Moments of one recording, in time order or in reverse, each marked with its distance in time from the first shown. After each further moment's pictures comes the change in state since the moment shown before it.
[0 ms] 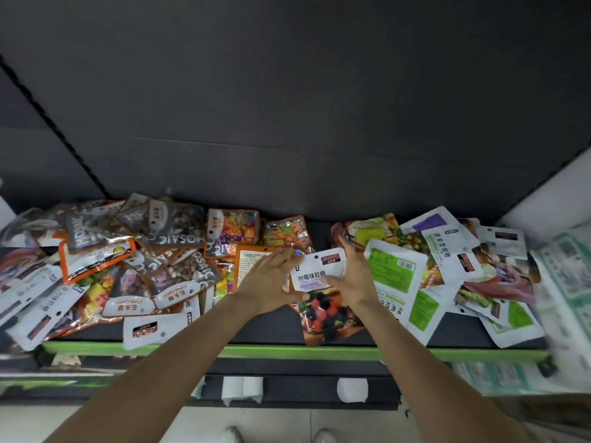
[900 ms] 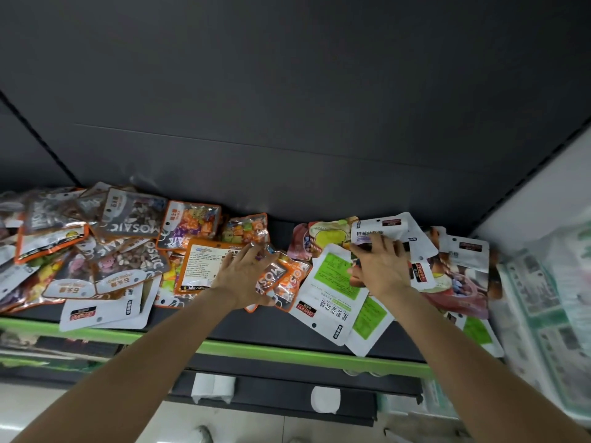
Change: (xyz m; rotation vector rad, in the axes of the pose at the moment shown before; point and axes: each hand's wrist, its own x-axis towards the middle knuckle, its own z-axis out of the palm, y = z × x) left_hand 0.035 0.053 0.025 0.249 0.014 -0.220; right_hand 0.030 0.077 -0.122 -1.057 -0.048 -0.193
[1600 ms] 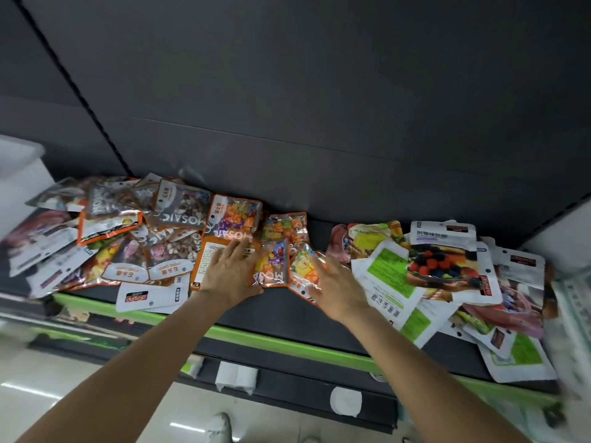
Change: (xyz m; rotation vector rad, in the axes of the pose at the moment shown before) left_hand -0.042 -0.076 0.003 -0.018 0.101 -0.167; right_hand -0.008 -0.135 -0.002 0.381 -0.191 -0.226
